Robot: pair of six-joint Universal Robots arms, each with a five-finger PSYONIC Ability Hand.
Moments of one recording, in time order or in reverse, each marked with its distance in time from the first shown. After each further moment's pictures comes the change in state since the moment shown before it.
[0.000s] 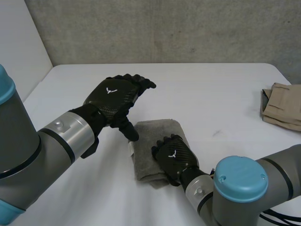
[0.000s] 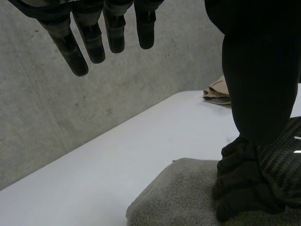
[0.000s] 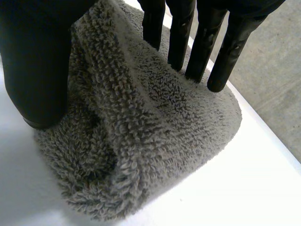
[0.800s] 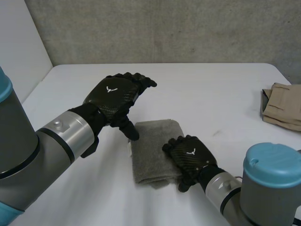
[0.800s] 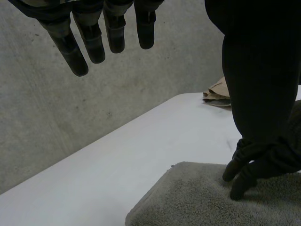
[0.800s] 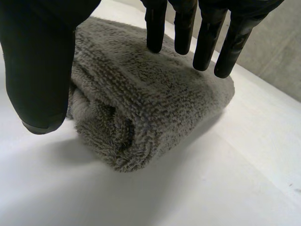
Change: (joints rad) left arm -0.004 0.009 0.001 0.000 0.000 0.001; right arm -0.111 -0.169 0.083 0.171 -0.087 0.246; left_hand 0.000 0.000 0.000 0.000 0.000; right_hand -0.138 -0.163 -0.158 -0.154 -0.135
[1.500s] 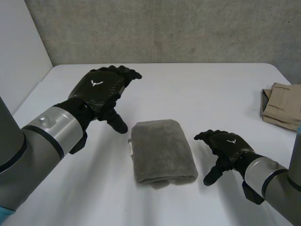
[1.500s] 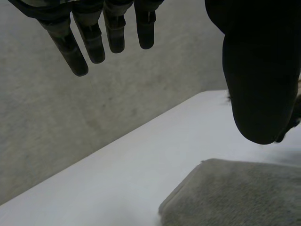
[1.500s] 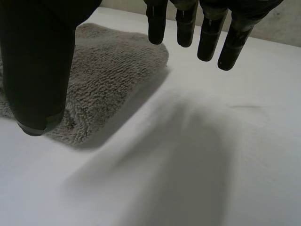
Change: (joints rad) left arm 0.033 0.052 -0.022 -0.005 -0.085 0.007; right arm -0.294 -0.149 0.006 0.286 -0.107 0.204; left_hand 0.000 0.000 0.000 0.000 0.000; right_hand -0.095 -0.080 -0.106 -0.082 -0.077
